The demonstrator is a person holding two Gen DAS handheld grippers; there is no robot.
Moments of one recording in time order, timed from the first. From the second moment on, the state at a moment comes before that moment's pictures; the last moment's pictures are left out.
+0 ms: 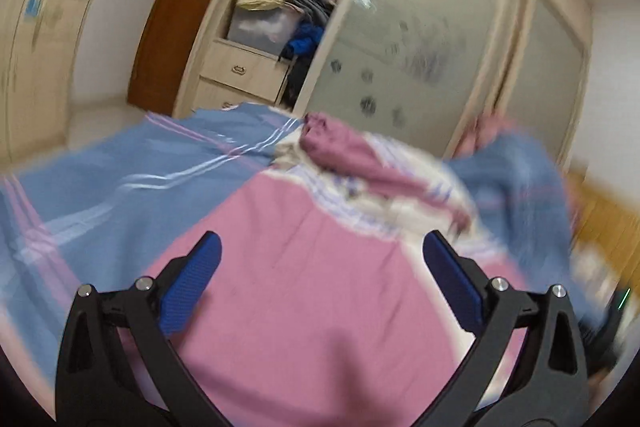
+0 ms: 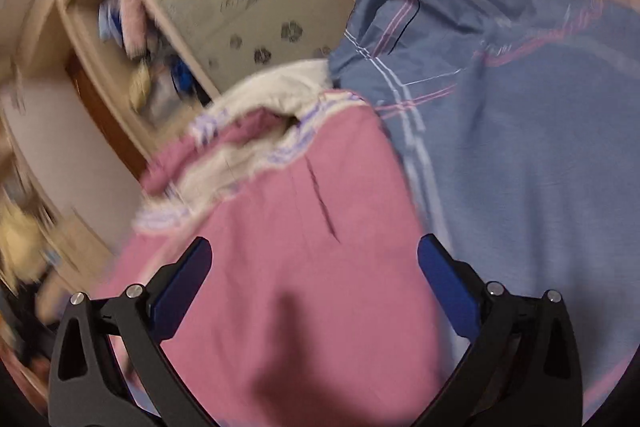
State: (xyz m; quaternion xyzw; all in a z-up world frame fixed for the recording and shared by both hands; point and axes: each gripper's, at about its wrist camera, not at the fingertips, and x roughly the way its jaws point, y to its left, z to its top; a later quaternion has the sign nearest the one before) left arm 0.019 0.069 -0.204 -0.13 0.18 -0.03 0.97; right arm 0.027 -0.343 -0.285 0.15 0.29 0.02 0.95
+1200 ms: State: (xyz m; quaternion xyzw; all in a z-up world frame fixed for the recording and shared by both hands) left arm -0.010 0.008 -0.270 0.35 0.27 -0.02 0.90; right arm -0.016 -0.167 -0.298 0.00 0.38 0.21 0.90
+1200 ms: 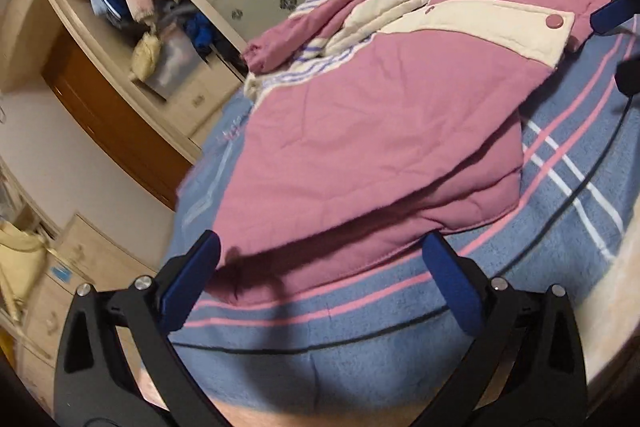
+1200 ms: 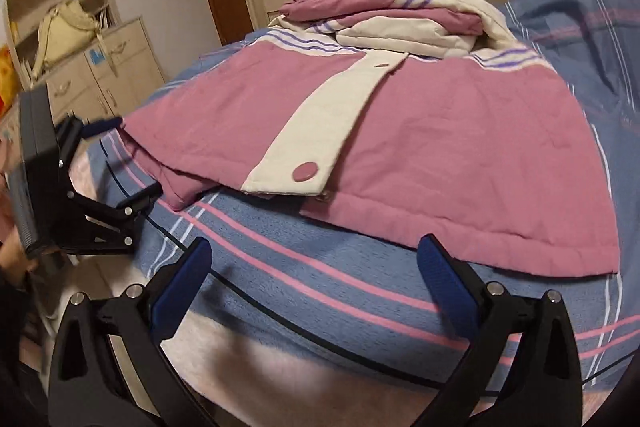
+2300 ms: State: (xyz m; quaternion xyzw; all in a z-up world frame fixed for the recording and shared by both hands) left arm -0.041 -0.032 -0.217 0.27 0.22 -0.15 0.92; right arm -0.033 -0.228 -0.306 0.13 0.40 0.22 0.88
